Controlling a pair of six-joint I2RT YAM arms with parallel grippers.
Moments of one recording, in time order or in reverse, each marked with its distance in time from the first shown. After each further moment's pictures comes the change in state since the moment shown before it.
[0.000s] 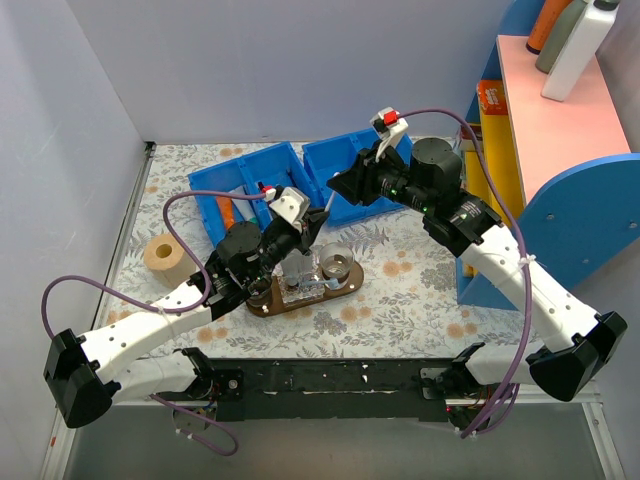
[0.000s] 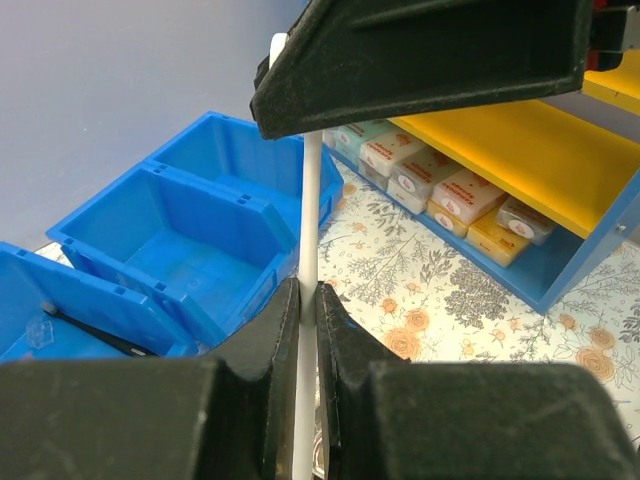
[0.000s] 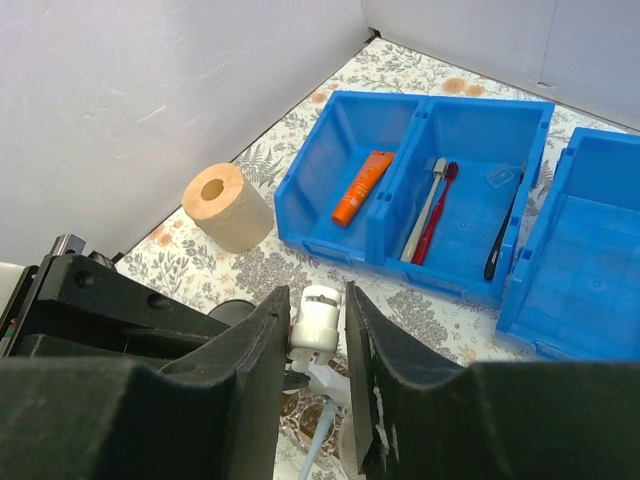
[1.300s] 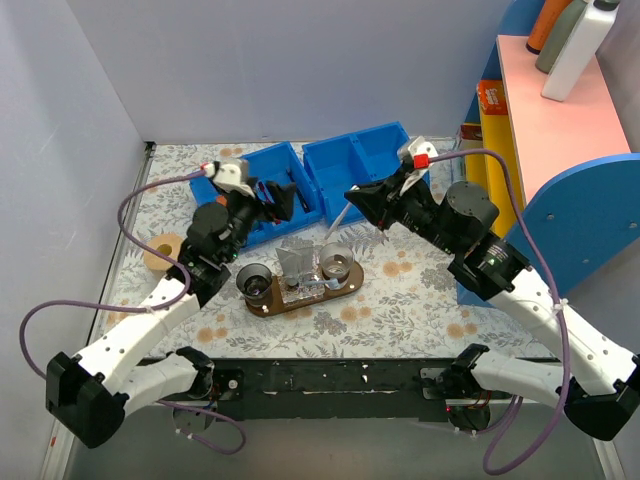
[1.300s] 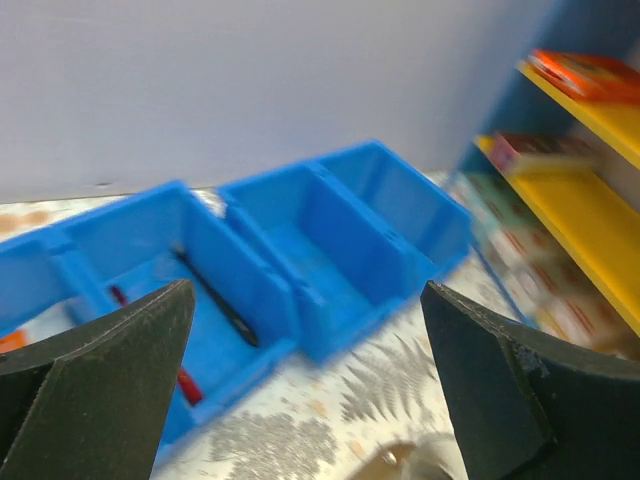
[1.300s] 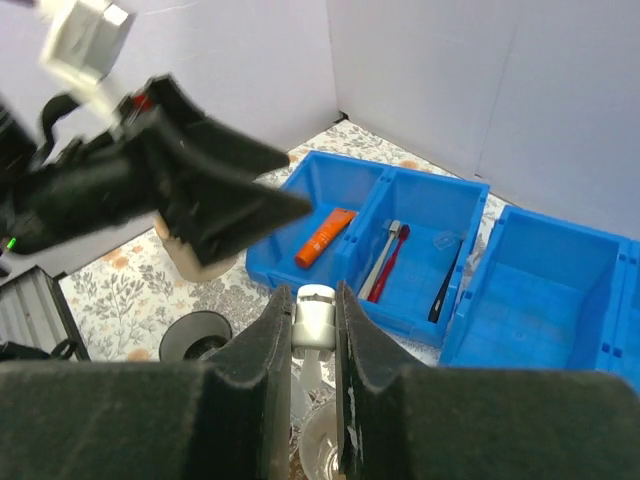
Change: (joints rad) left arm 0.238 -0.043 -0.005 -0.018 -0.085 -0.196; right arm 0.073 -0.266 -0.239 0.156 0.147 -0.155
